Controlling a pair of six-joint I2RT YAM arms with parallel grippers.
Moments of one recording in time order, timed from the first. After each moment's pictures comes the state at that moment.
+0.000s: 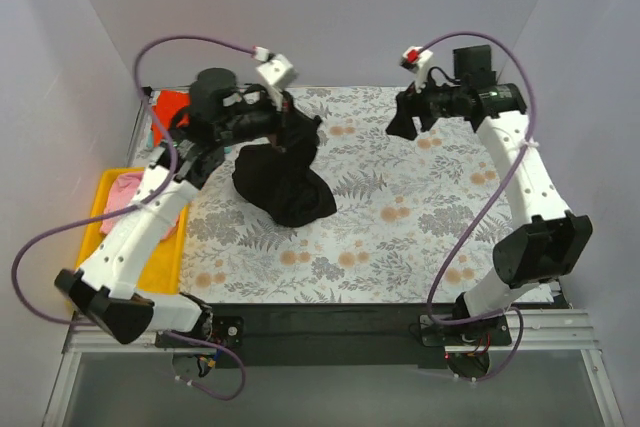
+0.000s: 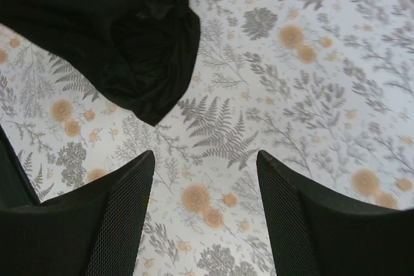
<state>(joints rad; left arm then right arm) -0.44 1.27 1.55 -0.48 0.52 -0.01 0.26 1.64 1.73 -0.86 -0.70 -0.40</state>
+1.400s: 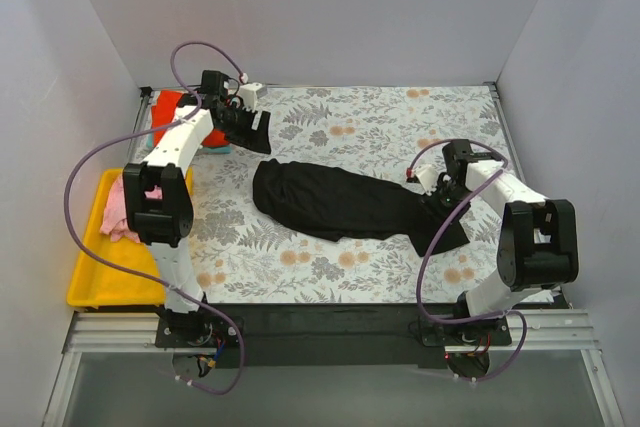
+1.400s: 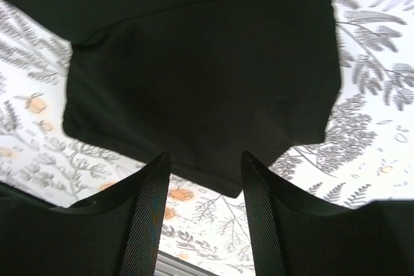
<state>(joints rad) -0.13 1.92 1.68 -0.79 0.52 0.25 0.11 1.56 0.99 -0.91 -0.17 -0.73</state>
